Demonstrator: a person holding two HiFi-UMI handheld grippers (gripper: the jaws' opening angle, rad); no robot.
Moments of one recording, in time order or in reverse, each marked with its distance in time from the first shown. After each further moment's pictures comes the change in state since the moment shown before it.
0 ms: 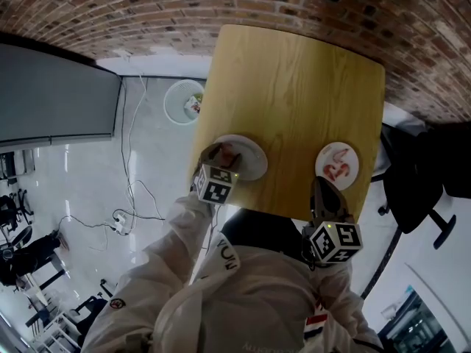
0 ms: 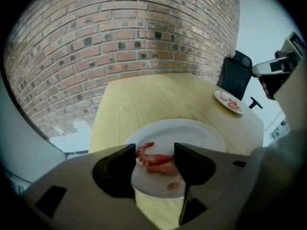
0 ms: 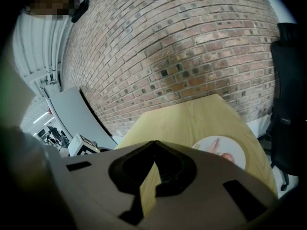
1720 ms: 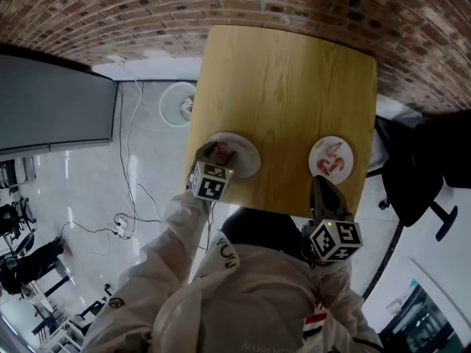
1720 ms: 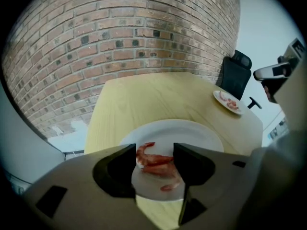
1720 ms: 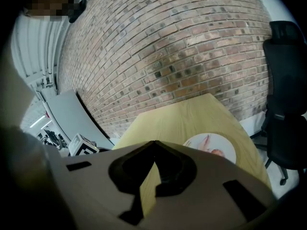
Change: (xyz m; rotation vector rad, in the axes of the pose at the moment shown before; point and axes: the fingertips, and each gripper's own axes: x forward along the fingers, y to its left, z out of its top) left arm 0.004 -0.007 0.003 -0.003 0.014 -0.012; right arm -0.017 -0.020 -0.005 0.039 -0.011 -0.030
